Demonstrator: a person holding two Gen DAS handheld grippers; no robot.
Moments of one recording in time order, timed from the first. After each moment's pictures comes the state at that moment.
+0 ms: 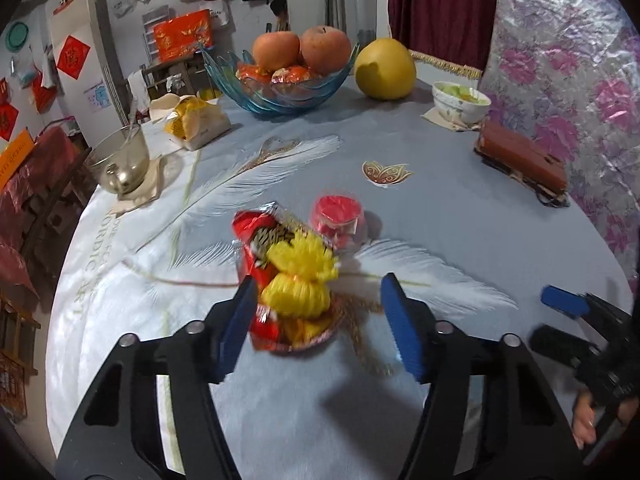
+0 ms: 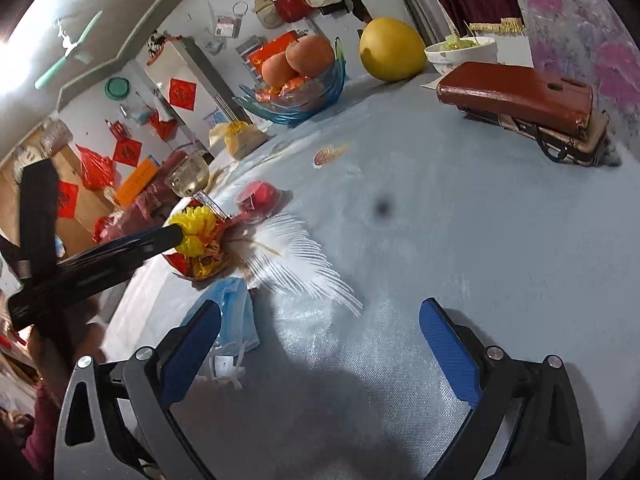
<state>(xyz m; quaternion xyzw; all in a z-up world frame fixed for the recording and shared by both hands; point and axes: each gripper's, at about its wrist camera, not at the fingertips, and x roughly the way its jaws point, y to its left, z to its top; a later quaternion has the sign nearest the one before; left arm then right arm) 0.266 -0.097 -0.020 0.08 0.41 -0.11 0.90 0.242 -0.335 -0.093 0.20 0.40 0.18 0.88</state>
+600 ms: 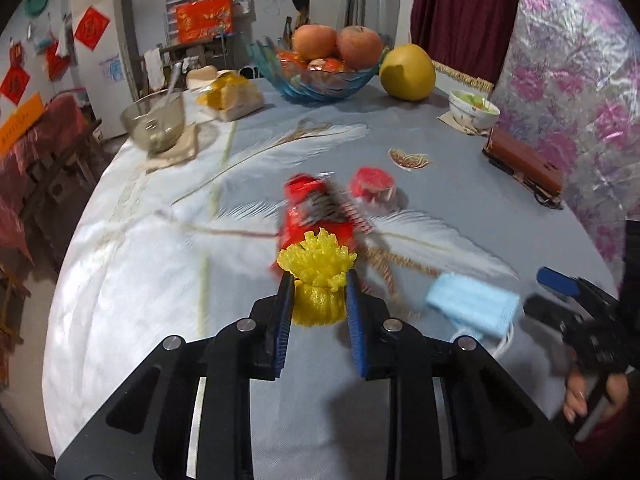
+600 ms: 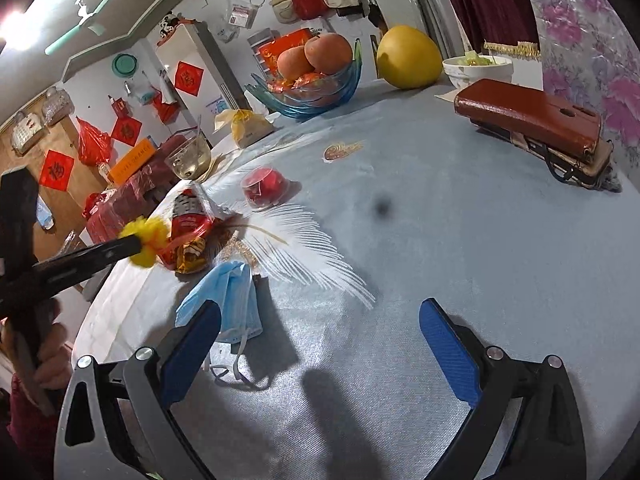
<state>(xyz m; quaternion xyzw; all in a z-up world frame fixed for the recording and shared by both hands) 0.218 -0.030 -0.012 0.02 0.41 -0.10 0.91 0.236 -0.316 -0.088 0.14 0.39 0.17 0.89</state>
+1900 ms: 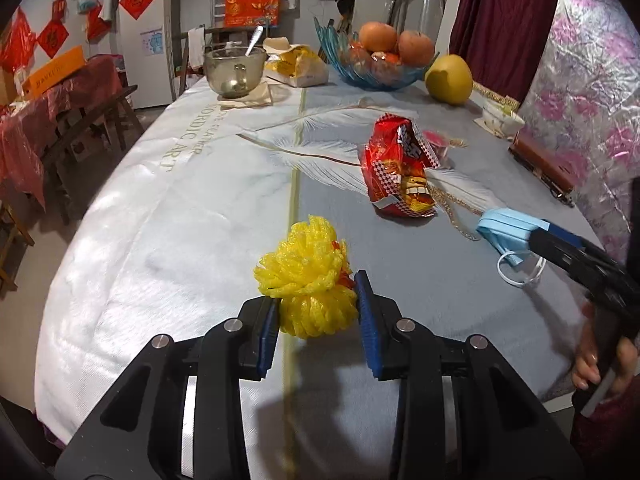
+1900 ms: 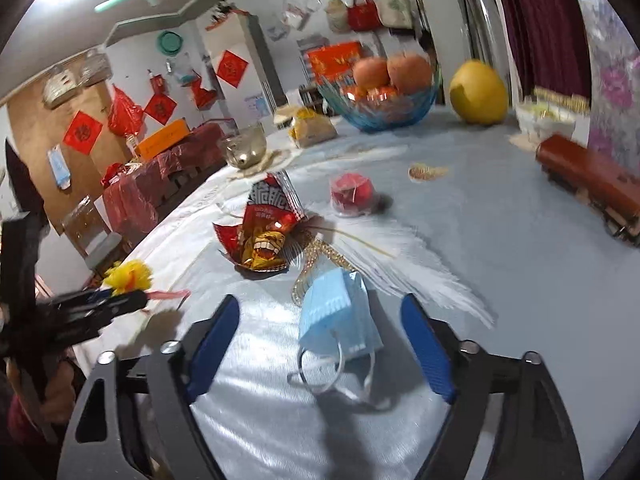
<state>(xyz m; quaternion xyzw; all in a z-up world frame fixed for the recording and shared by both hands) 0.150 0.040 -0.044 -0.04 0.40 -0.06 0.91 0.229 -0.240 -0.073 0.08 0.36 0.22 0.90</state>
